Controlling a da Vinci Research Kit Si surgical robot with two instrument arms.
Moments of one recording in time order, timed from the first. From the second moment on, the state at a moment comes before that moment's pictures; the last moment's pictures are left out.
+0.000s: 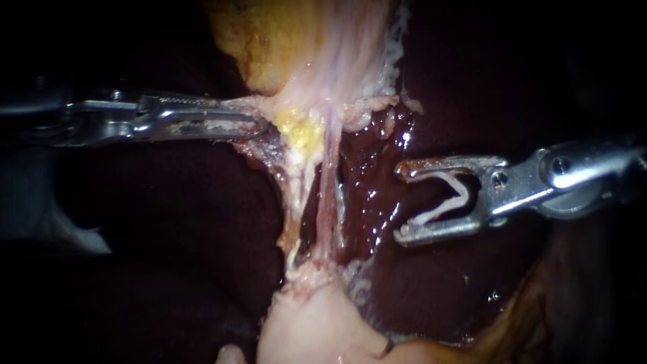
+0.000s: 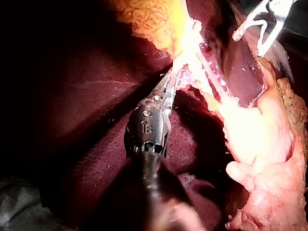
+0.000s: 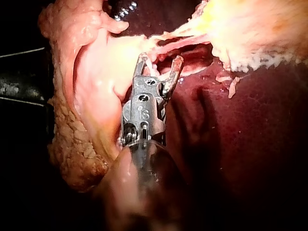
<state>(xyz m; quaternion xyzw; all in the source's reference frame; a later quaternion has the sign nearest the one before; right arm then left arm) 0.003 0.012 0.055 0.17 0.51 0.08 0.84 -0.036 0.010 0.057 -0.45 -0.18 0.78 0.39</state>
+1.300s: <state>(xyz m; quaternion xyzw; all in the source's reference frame) 0.015 0.006 0.058 0.25 0.51 0.09 0.82 -0.029 0.013 0.048 -0.46 -0.17 0.76 0.42</state>
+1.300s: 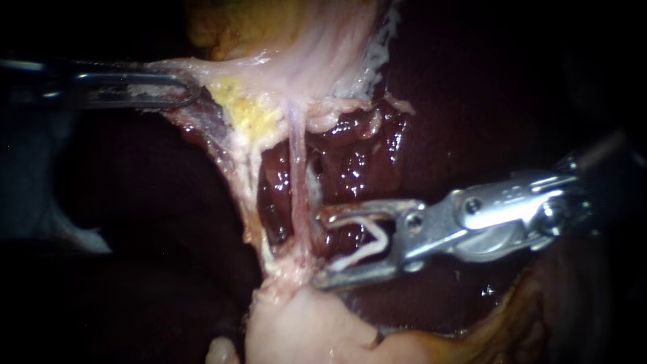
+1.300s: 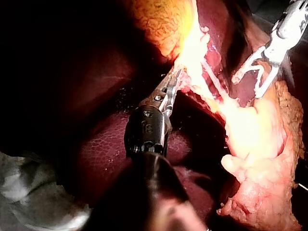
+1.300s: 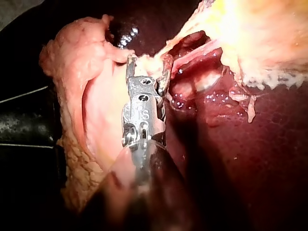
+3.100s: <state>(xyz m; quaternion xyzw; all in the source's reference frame) 0.025 0.001 0.065 0.33 0.54 0.11 0.77 -0.030 0.013 0.048 -0.46 -0.17 0.76 0.42</state>
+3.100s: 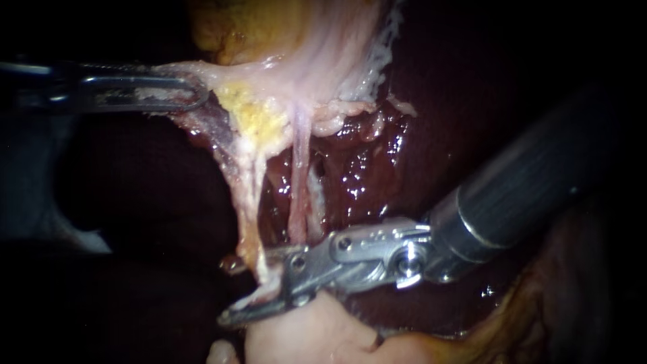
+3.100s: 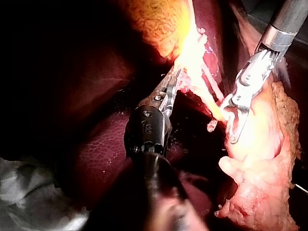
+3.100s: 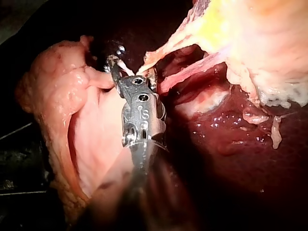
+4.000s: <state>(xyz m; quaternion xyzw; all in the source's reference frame) 0.028 0.001 0.059 0.38 0.52 0.16 0.75 -0.030 0.013 0.048 -0.46 -0.17 0.76 0.42</state>
